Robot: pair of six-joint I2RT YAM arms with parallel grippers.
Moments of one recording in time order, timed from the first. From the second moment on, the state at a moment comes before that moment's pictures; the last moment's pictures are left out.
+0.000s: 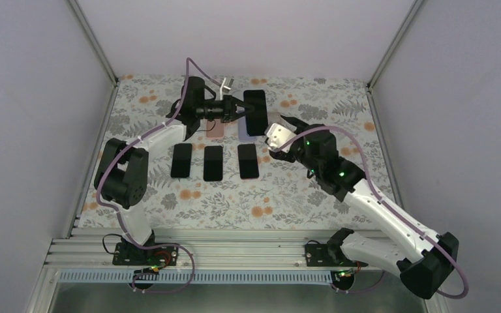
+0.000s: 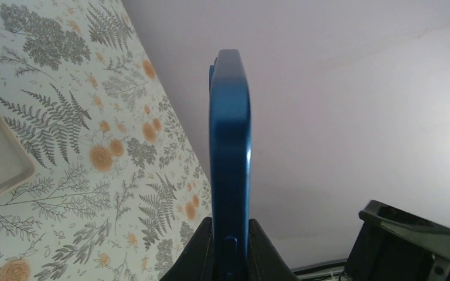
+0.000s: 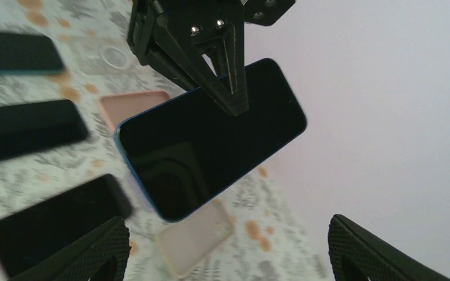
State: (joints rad) left arm -0.41 1.81 1.30 0.28 1.00 -0.96; right arm 0.72 1.02 0.90 -0.19 0.17 -0.78
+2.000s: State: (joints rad) left arm -0.57 1.76 1.21 0.65 1.10 -0.98; right arm 0.13 1.24 0.98 -0.21 -1.21 0.40
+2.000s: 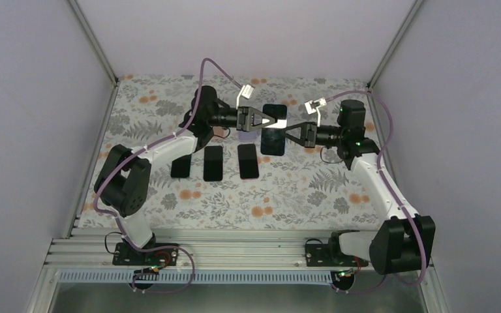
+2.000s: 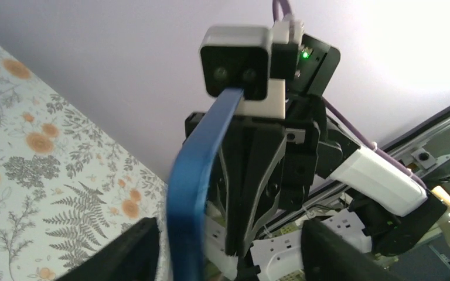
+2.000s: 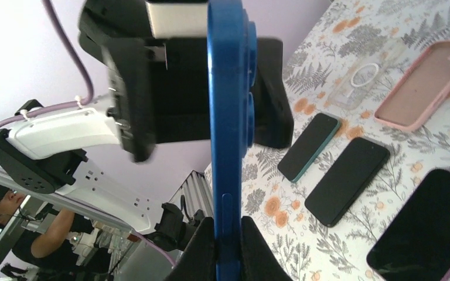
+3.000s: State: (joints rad) left arm -0.51 1.75 1.35 0.07 0.81 -0.60; right arm 0.00 1.46 0.84 -0.49 -1.05 0.13
